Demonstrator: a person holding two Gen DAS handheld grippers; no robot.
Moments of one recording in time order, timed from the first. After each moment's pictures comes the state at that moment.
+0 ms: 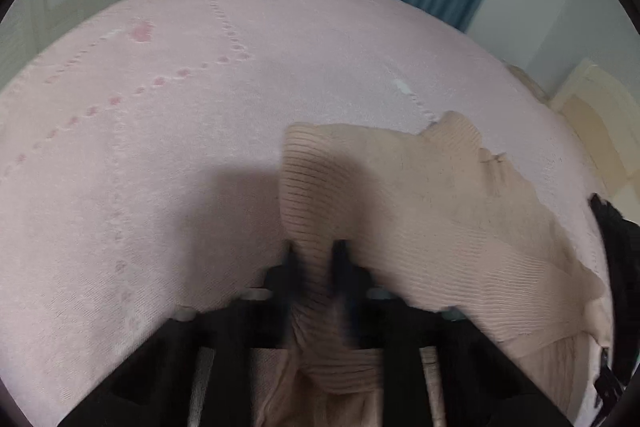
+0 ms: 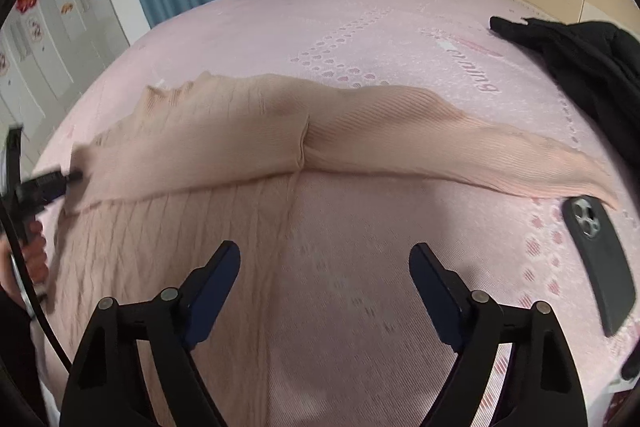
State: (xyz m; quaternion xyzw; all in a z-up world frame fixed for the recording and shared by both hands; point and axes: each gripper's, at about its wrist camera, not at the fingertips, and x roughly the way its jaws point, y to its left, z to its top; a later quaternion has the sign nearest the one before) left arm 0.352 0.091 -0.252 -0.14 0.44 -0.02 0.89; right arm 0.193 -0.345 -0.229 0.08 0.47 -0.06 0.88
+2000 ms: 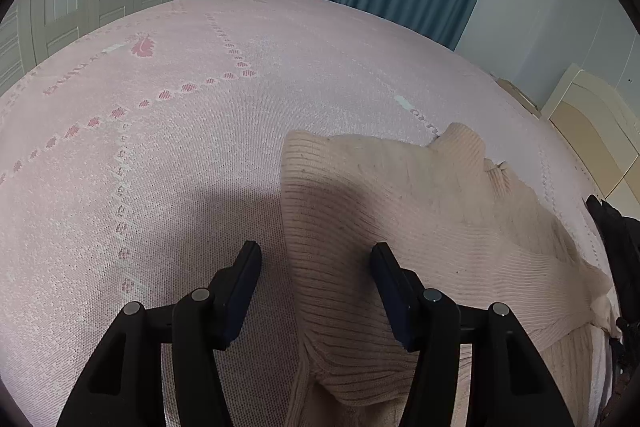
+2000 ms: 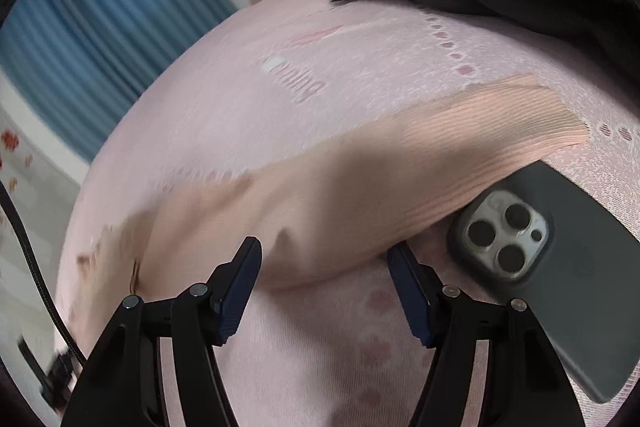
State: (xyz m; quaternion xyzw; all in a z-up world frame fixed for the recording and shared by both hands) left arm 0.344 0.104 -0.272 -0.14 0.40 -0.02 0.90; right arm 0.204 -0.526 -0.261 0.31 0.38 -0.20 0.85
